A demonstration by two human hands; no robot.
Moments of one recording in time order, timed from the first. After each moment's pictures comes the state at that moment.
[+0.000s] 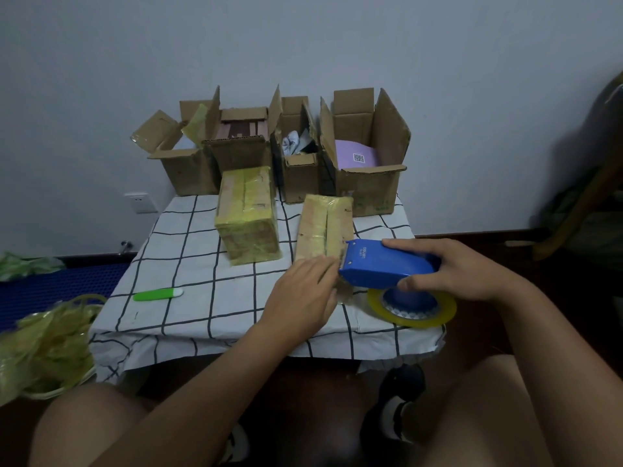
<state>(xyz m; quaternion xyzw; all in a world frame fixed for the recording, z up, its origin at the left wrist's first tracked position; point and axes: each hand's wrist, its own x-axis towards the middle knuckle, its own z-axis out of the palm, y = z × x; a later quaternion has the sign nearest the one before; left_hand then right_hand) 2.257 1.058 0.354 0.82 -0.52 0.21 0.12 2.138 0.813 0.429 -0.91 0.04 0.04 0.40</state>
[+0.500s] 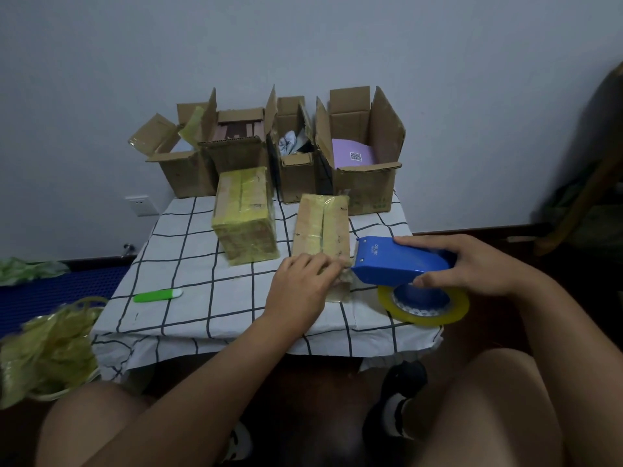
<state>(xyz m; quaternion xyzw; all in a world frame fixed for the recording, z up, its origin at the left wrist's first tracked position) 2.261 1.047 0.350 0.82 -0.48 0.27 0.12 2.123 0.791 0.432 -0.91 0.04 0.04 0.41</state>
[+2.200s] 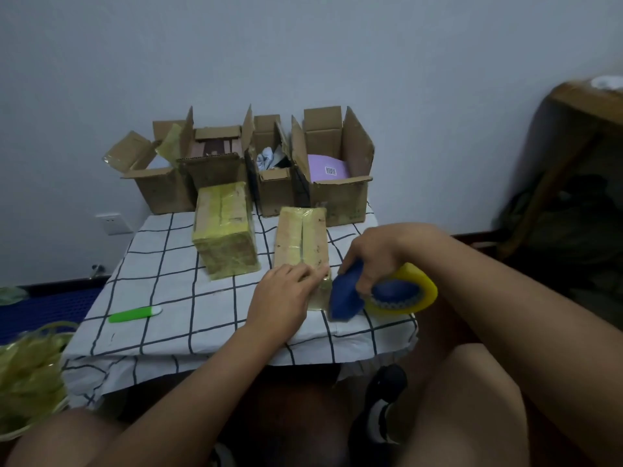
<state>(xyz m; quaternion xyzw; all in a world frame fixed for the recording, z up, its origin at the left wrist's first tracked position) 2.261 1.049 0.353 0.82 -0.50 0.25 0.13 2.195 0.861 0.485 -0.96 0.01 0.29 -0.02</state>
